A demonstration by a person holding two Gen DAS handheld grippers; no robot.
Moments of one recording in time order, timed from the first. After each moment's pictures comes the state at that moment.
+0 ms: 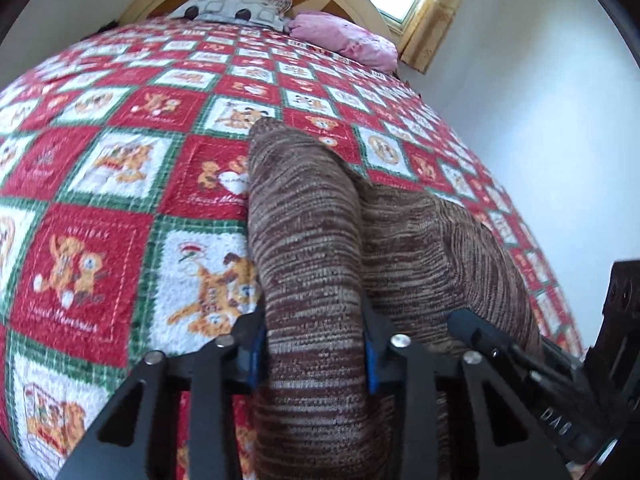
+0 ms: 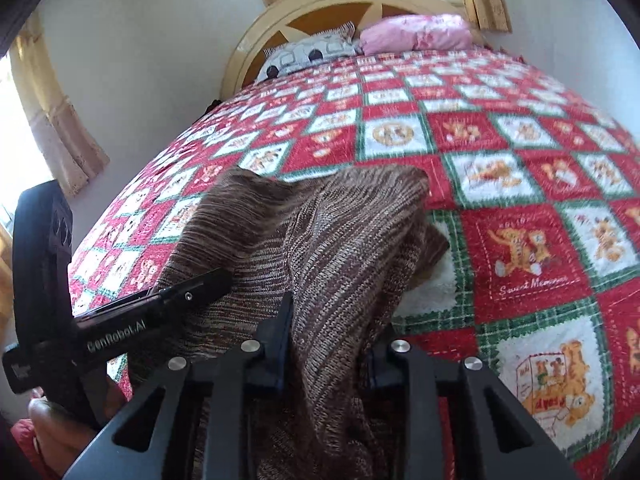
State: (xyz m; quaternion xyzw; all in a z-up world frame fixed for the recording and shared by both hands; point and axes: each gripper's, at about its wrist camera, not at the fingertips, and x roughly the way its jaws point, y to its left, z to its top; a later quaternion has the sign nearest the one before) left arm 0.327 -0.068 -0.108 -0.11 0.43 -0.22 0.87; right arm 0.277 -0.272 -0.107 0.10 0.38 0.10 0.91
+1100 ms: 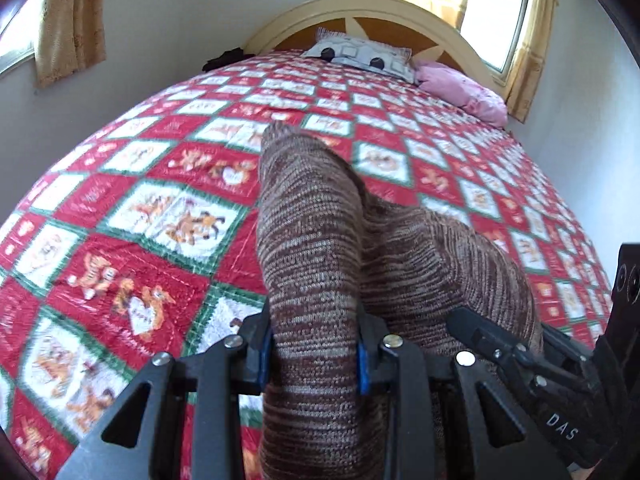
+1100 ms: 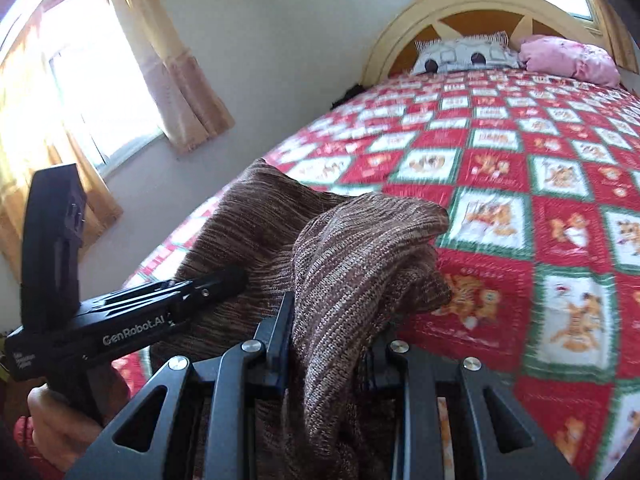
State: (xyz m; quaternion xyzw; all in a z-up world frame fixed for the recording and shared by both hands) left arm 0.303 0.176 -0.090 -0.09 0.39 -0.03 0.91; right arm 0.293 0.010 -0.107 0.08 0.37 0.30 0.88
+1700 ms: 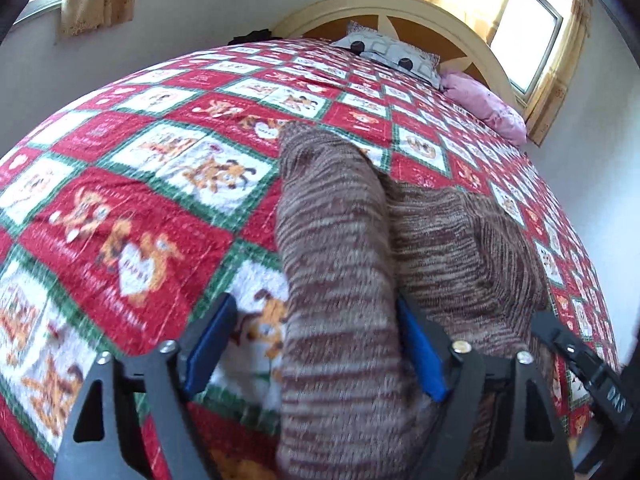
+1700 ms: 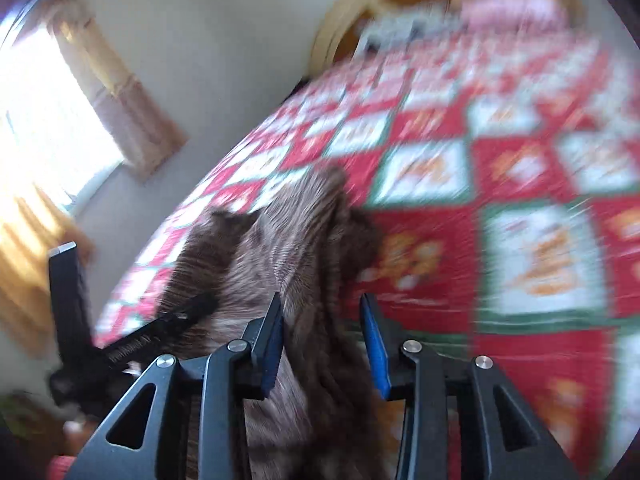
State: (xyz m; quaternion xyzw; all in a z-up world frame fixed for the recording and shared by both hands) left arm 0.296 0.204 -0.127 -0.15 0.40 -0.01 0.90; right arm 0.255 -0.038 -0.107 0.09 0.35 0.17 0.92
